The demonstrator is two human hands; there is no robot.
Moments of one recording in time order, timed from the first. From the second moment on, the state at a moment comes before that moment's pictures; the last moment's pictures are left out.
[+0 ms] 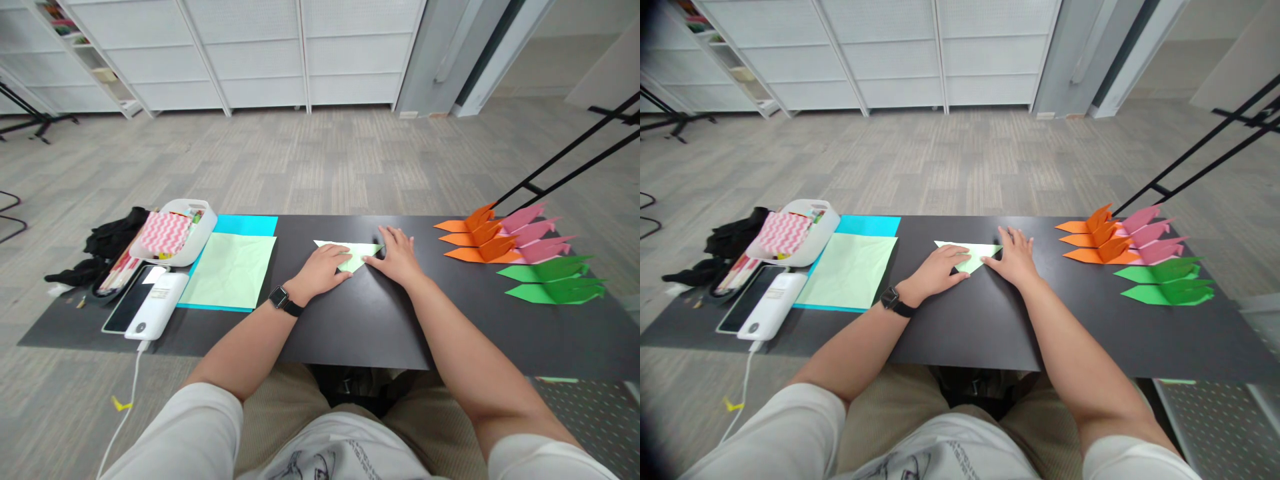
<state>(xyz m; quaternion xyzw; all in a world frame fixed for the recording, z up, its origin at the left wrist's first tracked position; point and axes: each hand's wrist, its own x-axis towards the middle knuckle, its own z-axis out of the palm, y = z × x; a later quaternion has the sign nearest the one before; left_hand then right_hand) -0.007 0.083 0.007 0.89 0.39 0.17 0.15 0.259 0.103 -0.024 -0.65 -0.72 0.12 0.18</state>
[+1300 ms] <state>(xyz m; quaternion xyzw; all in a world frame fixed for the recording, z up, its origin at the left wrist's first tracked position) -0.009 0.084 0.005 0.89 0.39 0.16 0.15 0.283 0.116 -0.023 -0.67 -0.68 0.08 0.28</state>
